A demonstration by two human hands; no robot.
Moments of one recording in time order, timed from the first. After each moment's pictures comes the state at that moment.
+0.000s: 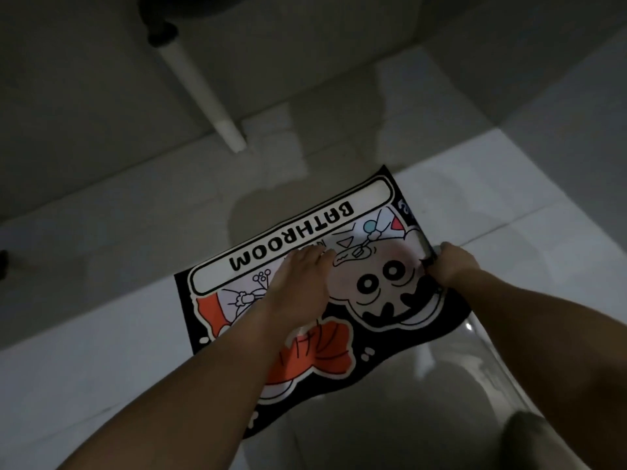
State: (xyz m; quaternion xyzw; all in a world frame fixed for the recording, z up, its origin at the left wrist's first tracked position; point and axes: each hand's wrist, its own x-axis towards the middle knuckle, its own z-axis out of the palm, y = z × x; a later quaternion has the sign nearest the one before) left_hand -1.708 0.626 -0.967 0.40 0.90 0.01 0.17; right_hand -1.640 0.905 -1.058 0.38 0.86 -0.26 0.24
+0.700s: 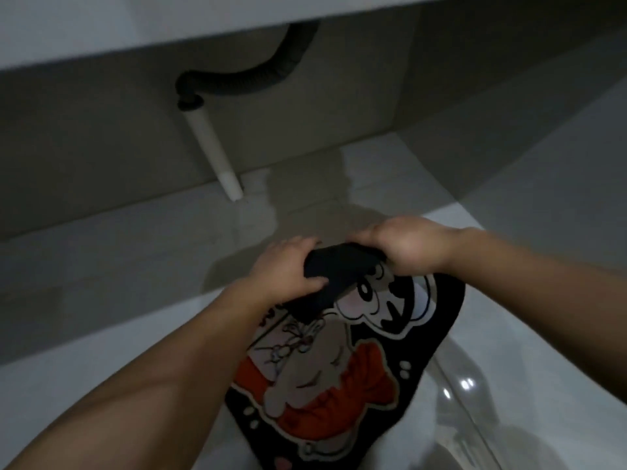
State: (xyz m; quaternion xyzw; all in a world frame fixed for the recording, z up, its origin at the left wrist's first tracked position) left_hand -1.761 0.643 -0.894 0.35 0.91 0.14 0.15; right_hand -1.691 0.846 -0.821 -0.17 0.97 -0.06 0.16
